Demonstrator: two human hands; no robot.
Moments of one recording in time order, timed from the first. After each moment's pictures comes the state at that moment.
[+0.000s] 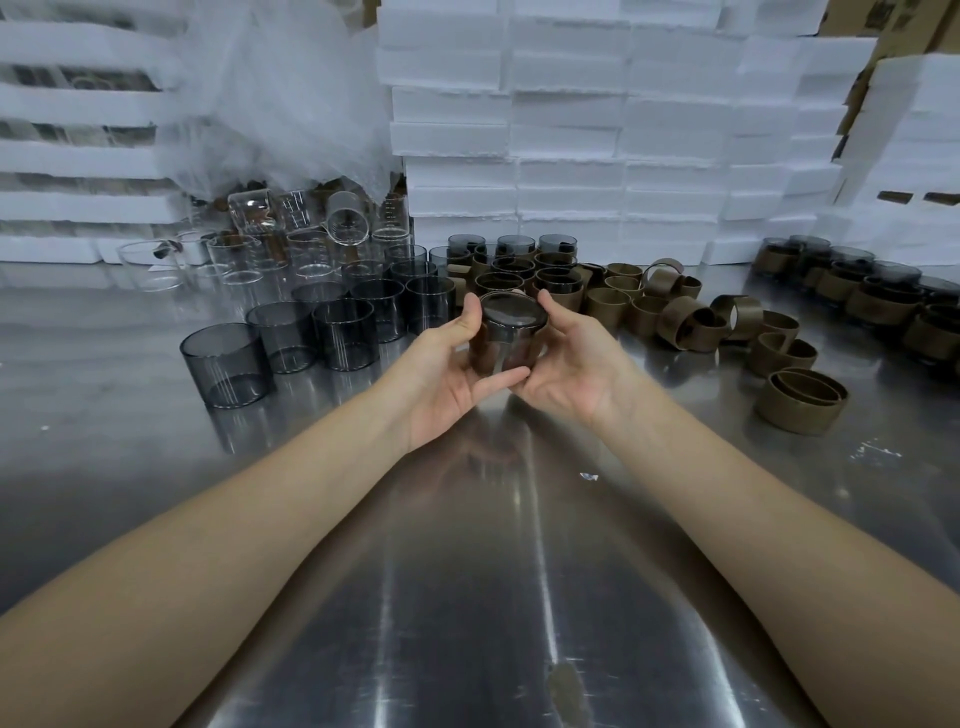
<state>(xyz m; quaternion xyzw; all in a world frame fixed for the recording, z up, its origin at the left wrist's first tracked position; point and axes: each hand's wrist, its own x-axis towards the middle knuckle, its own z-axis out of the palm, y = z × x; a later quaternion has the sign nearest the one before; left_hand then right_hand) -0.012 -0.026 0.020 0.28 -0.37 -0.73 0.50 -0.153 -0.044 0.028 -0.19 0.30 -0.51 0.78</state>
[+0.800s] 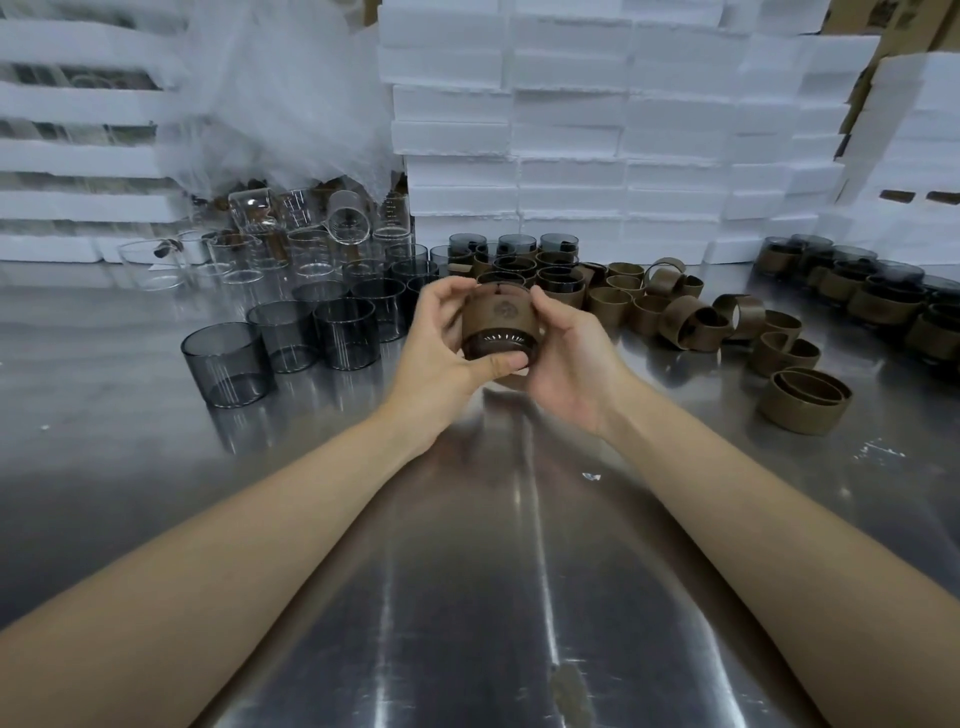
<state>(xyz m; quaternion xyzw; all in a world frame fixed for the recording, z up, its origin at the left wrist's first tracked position) -0.014 -0.035 -0.004 0.30 -0.59 -0.43 0.61 -0.151 -0.046 0.021 -0.40 0.30 -0.52 0.70</state>
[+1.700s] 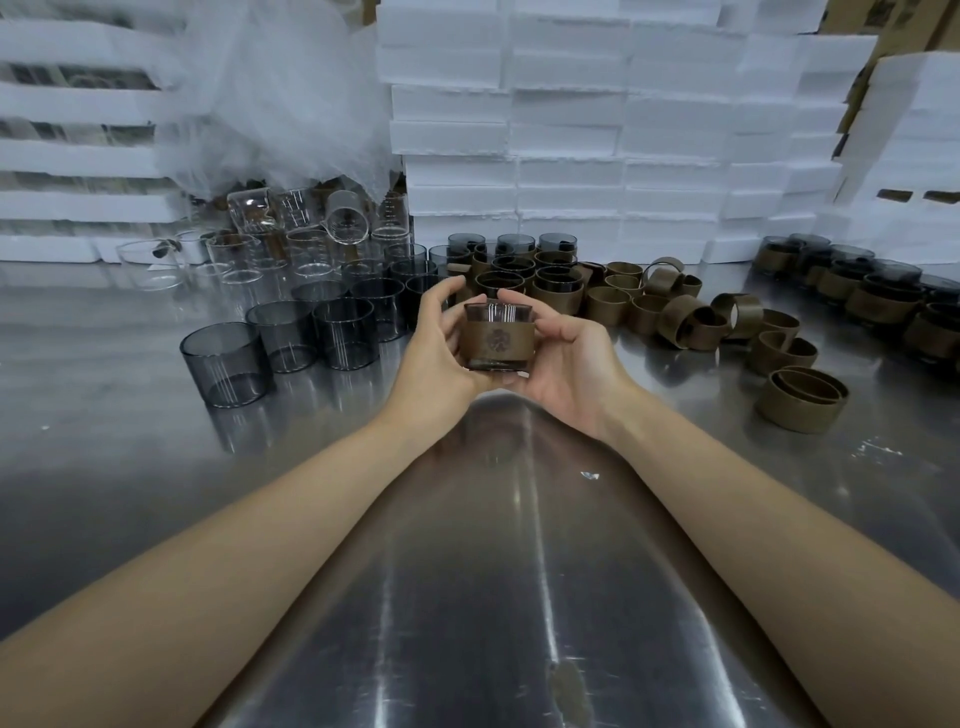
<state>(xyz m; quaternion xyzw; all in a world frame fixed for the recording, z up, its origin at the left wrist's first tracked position) -0.011 -0.042 -0.011 0.36 -0.63 -0.39 0.57 -0.160 -0.052 0.008 -0.39 0.28 -0.53 0.70</state>
